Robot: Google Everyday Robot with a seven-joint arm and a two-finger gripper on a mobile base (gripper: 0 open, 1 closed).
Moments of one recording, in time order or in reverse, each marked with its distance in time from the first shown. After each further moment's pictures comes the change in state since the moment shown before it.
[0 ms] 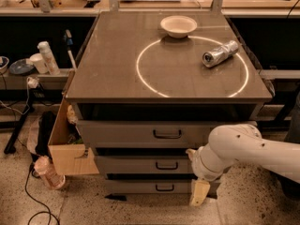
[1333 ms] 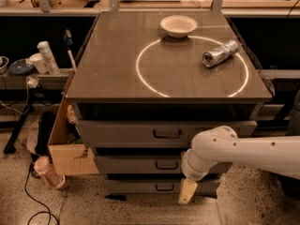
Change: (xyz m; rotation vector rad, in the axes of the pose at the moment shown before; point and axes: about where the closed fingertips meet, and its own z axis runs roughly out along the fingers) arm -0.001 -0.020 0.058 0.003 0.063 0.089
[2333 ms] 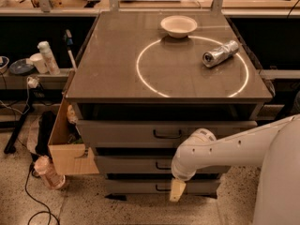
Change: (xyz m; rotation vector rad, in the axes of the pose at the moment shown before) arm -0.015 -0.018 0.046 0.081 0.078 0.031
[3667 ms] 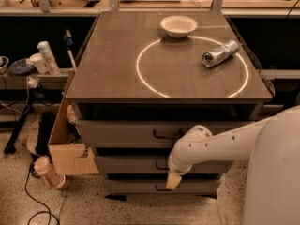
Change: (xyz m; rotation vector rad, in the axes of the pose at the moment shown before) arm -0.015 -0.025 0.010 0.029 -0.029 0.001
